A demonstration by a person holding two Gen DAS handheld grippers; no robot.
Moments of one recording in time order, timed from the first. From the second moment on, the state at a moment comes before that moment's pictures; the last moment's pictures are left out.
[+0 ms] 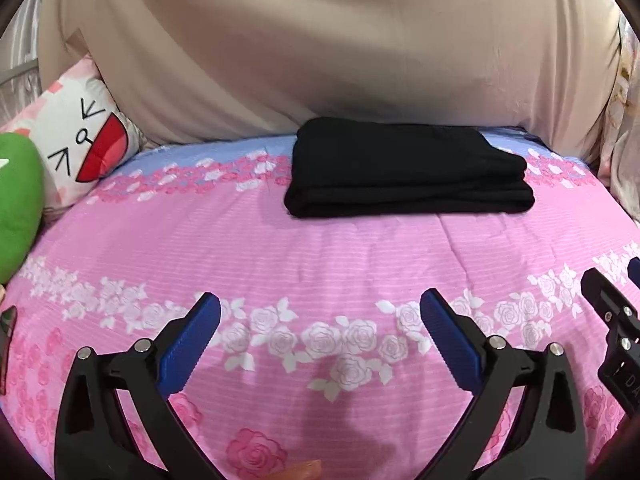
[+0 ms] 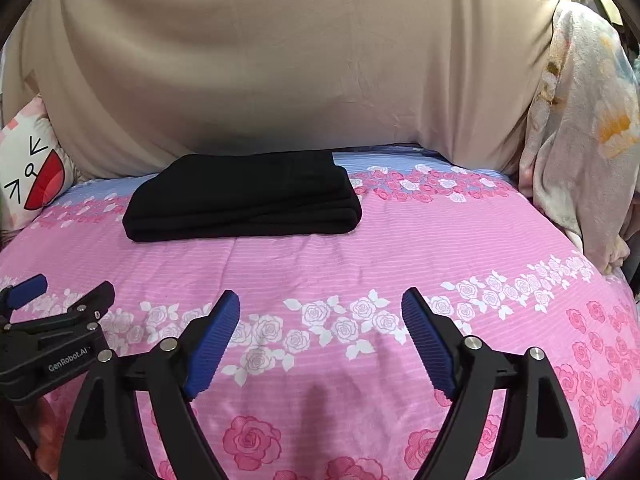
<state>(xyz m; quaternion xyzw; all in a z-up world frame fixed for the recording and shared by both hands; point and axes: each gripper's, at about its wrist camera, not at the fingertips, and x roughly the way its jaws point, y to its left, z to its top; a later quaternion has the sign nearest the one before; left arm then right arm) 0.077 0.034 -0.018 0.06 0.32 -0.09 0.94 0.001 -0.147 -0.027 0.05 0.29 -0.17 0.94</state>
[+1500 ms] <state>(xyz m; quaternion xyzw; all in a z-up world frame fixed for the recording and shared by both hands) 0.076 0.037 -0.016 0.03 0.31 -0.09 0.95 0.008 -0.144 -0.032 0.03 0.31 -0.20 0.93</state>
